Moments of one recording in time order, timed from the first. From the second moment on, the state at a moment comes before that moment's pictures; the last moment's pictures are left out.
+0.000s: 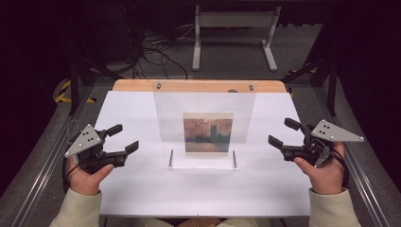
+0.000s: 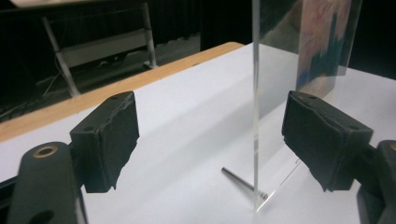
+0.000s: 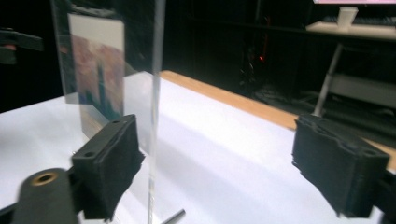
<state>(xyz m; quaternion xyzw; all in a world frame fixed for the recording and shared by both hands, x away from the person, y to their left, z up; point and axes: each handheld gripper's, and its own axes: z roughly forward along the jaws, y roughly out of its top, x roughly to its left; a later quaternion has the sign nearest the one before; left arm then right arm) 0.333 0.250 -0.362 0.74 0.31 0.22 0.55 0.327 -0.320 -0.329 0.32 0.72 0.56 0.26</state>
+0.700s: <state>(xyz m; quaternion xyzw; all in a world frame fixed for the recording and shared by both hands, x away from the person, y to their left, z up) 0.352 0.261 -0.447 0.77 0.30 0.22 0.52 0.346 -0.353 -0.404 0.35 0.72 0.54 0.26</state>
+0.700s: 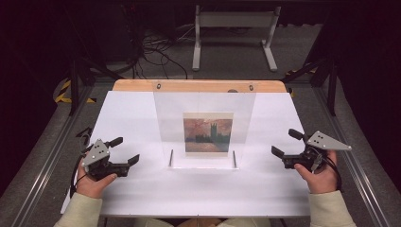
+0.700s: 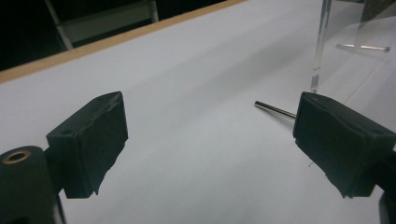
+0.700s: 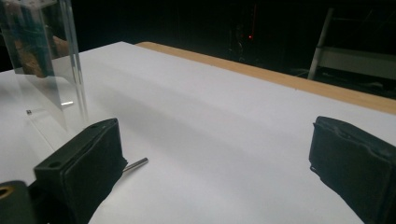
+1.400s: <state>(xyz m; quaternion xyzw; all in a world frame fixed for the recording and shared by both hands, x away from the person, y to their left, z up) 0.362 0.271 -0.467 0.74 0.37 0.16 0.55 0.353 -0.336 -0.452 0.39 0.76 0.47 0.22</state>
